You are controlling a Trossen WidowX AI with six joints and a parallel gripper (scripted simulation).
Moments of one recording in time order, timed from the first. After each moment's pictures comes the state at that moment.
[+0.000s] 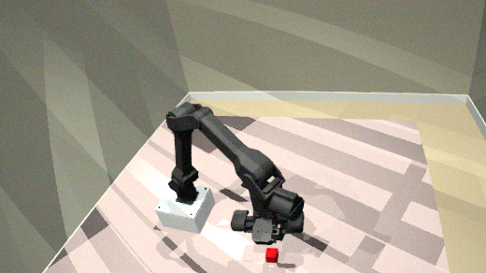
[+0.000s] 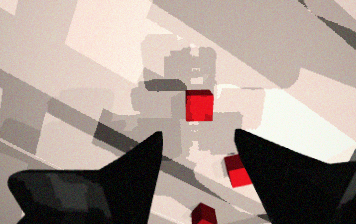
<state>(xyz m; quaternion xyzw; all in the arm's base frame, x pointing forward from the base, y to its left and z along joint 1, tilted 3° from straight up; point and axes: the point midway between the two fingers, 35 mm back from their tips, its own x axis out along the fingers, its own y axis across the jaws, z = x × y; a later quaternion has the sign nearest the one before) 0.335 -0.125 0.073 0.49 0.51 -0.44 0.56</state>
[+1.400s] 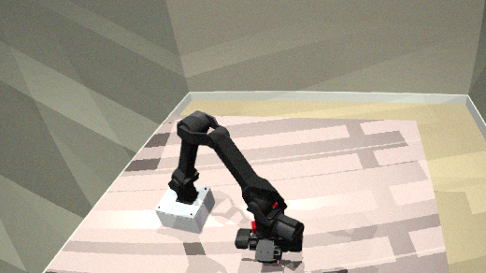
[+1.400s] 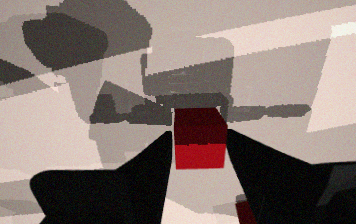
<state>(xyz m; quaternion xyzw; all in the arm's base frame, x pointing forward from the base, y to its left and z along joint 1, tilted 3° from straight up) 0.334 -0.121 -0.016 0.48 0.52 -0.45 0.55</state>
